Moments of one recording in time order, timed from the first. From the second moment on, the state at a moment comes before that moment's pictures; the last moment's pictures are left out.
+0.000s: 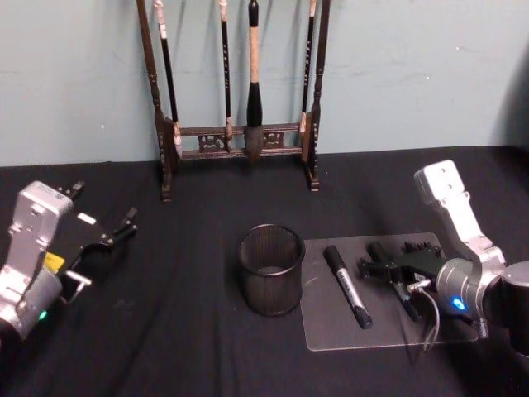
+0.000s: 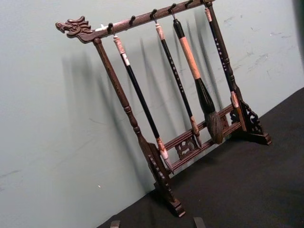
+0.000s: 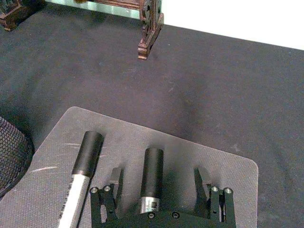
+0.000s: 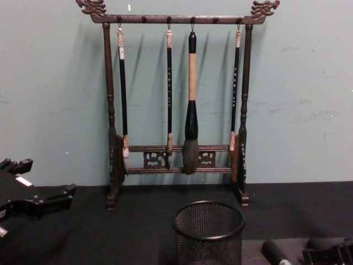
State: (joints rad) left arm -0.20 0.60 0.45 -1.41 -0.25 -0.12 0.03; right arm 0.24 0.38 -0.30 -1.46 0.30 0.61 0.15
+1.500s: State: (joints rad) left arm -0.20 0.60 0.45 -1.41 -0.25 -0.12 0.03; right arm 0.23 0.36 -0.29 -1.45 0.27 0.61 0.17
